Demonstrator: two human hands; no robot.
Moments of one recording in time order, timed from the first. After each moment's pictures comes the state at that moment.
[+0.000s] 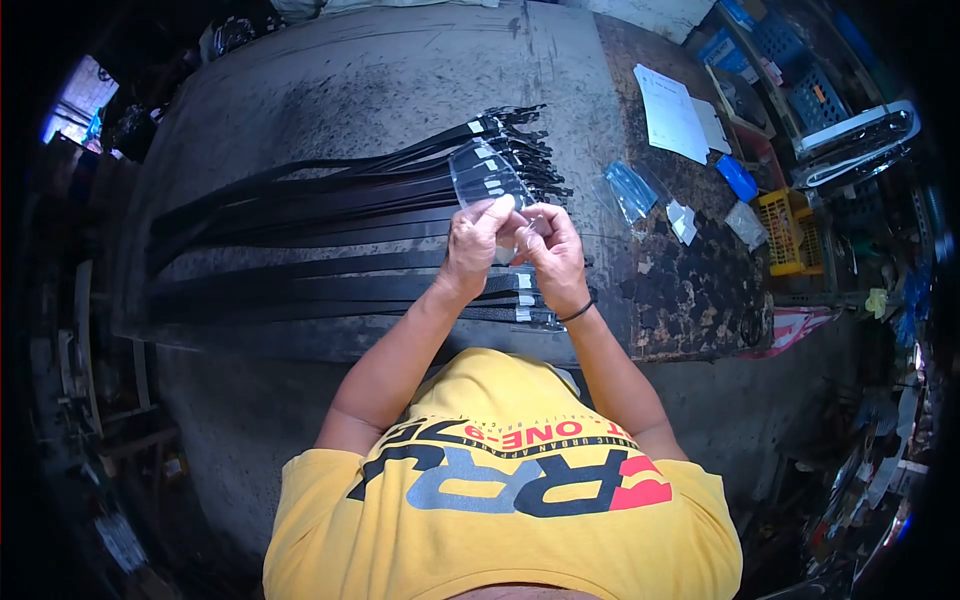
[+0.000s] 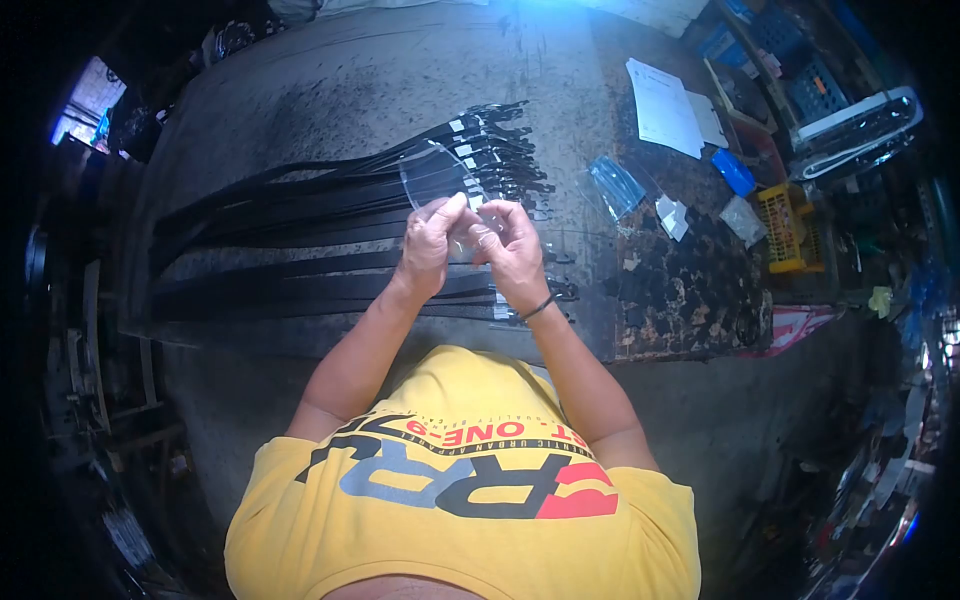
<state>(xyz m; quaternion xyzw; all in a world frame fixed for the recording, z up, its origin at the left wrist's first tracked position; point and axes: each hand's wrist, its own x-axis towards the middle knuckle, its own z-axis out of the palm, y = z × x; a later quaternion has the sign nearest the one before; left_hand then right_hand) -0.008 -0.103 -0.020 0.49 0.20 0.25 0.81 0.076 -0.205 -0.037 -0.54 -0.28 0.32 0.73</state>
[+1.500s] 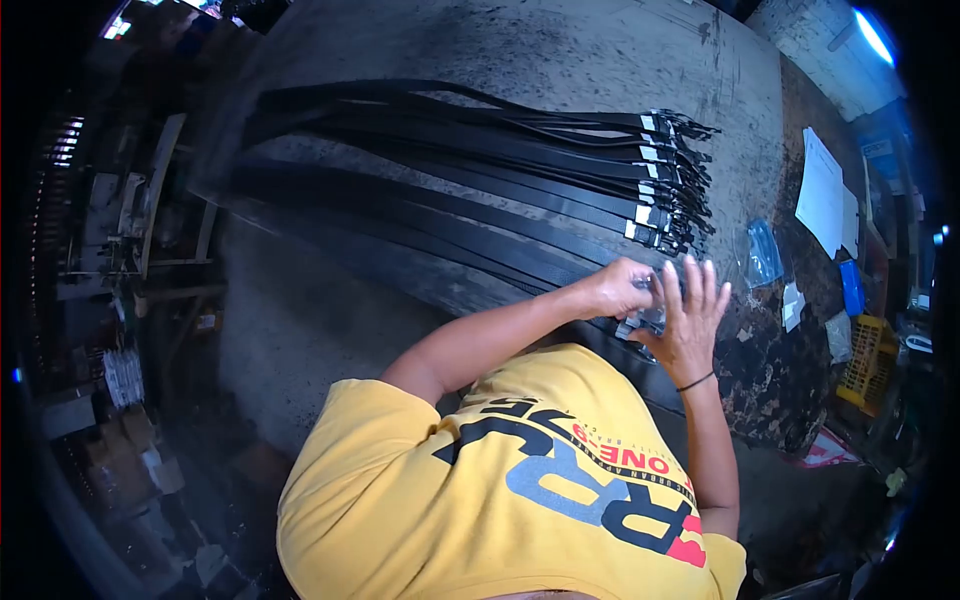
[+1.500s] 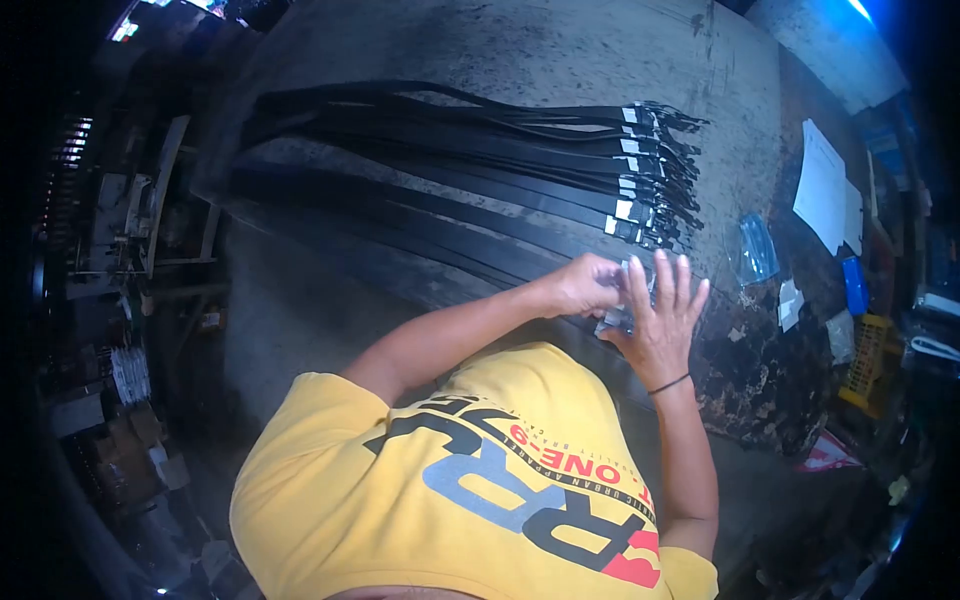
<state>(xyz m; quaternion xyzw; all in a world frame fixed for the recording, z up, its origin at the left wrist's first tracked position) -0.017 -0.106 -0.082 0.52 0.22 -0.01 0.83 0.091 -0.239 -0.036 -0.76 -0.64 -0.02 0.10</state>
